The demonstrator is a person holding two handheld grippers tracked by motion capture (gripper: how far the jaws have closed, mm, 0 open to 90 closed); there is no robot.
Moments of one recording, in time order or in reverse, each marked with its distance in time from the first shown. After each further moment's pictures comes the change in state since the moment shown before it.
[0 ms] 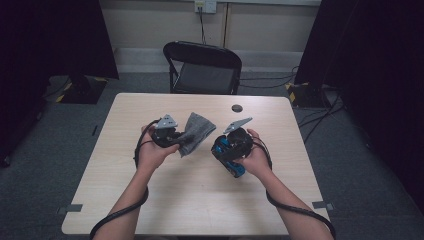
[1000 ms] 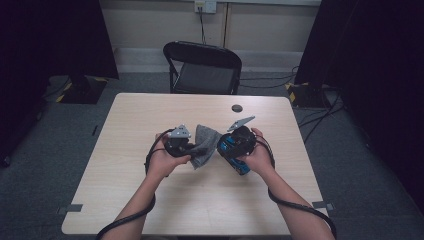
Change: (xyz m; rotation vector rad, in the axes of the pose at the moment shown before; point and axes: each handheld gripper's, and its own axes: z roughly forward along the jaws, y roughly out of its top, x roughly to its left) left arm -0.029 -0.014 0.019 0.036 -0.153 0.004; right arm -0.018 -0.006 0.002 0.036 -0.064 0.030
